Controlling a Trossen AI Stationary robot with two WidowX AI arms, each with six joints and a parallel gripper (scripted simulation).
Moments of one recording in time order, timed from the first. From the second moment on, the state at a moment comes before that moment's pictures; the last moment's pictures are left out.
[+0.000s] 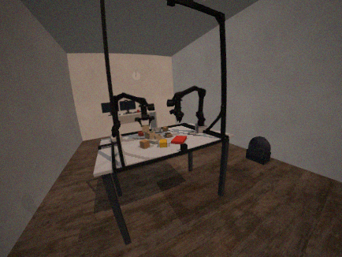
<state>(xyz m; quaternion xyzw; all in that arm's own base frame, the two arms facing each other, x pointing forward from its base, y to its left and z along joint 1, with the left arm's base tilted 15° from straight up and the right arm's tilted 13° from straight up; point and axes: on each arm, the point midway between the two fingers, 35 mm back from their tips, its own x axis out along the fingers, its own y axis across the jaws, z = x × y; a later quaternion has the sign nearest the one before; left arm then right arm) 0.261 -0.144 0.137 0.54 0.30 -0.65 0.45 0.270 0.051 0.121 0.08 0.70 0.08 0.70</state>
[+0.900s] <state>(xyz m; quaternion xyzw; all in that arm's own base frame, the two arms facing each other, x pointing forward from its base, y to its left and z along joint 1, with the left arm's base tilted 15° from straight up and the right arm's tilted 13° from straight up) 0.295 -0.133 0.146 0.67 0.03 -0.71 0.22 0.270 0.051 0.121 0.08 0.70 0.08 0.70</state>
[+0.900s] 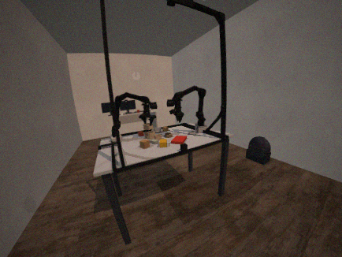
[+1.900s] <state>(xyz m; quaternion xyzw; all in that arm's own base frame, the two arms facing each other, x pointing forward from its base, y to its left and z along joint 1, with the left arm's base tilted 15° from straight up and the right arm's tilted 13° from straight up) 0.304 -0.130 0.149 0.69 -0.02 -0.71 0.17 0.343 -0.005 0.082 0.13 0.56 0.27 0.77</state>
